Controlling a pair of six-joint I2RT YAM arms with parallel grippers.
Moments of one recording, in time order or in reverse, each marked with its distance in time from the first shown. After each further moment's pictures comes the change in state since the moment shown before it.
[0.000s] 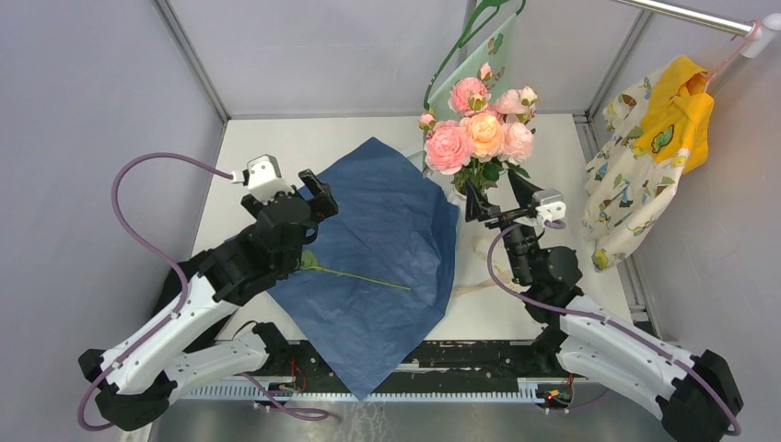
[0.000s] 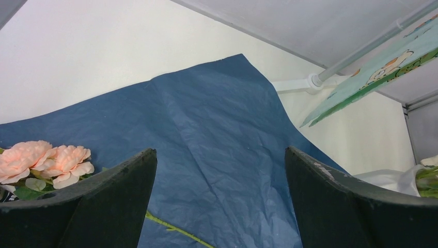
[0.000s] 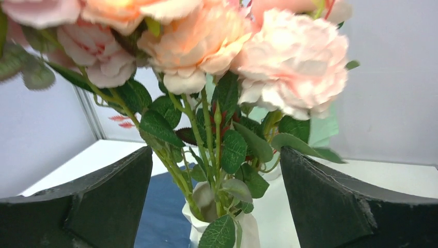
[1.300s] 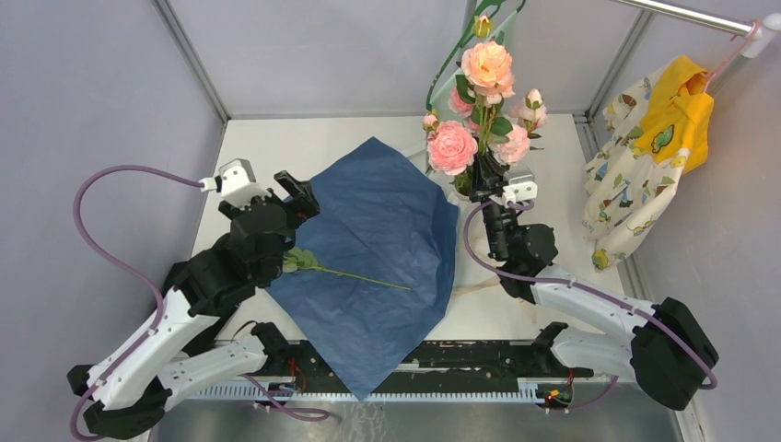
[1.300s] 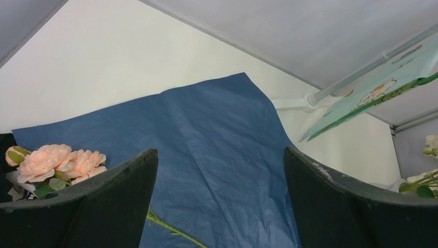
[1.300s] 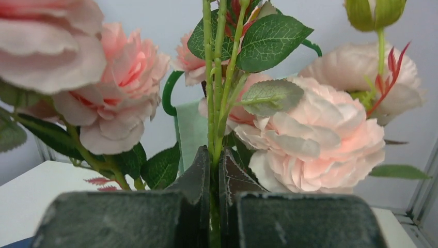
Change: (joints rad) left arm 0.000 -0.073 0.046 -0.063 -0.051 0.000; right arm 0.009 0.308 0.174 0.274 0.034 -0.243
